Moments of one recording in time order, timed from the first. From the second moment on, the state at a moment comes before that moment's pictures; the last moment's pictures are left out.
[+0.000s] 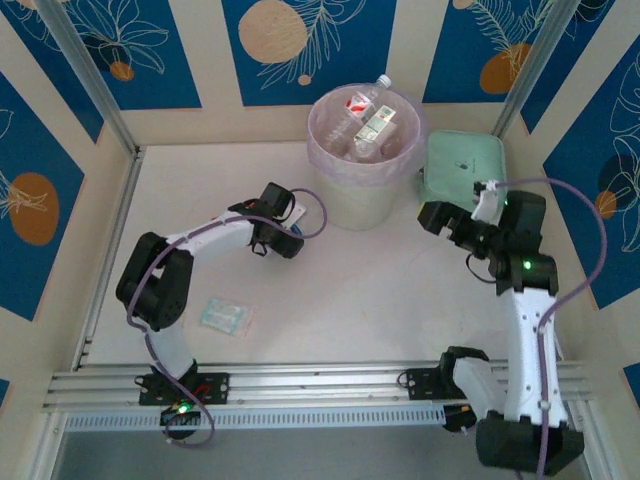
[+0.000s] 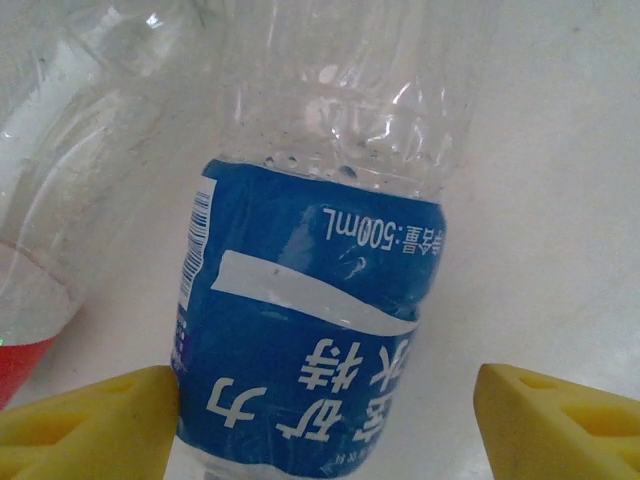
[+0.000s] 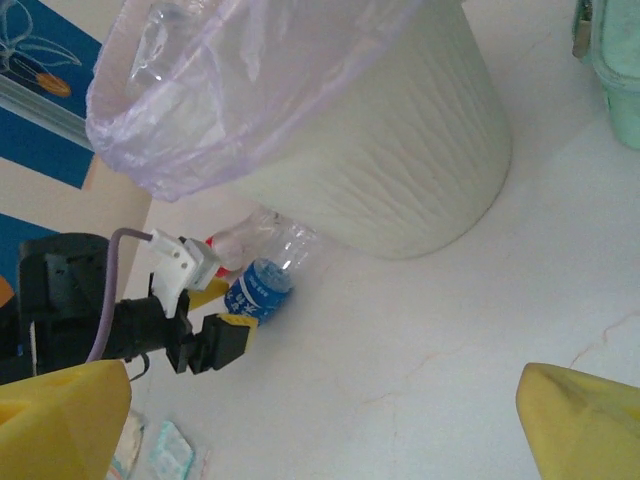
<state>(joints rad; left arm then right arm) -0.55 1.81 1.23 -0.51 -0.05 0.15 -0.17 0.83 0.99 -0.76 -0.63 0.39</state>
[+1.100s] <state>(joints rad) -0.74 1.21 0.79 -0.28 0.28 -0.18 0.28 0.91 0.77 -0.34 -0.69 0.71</state>
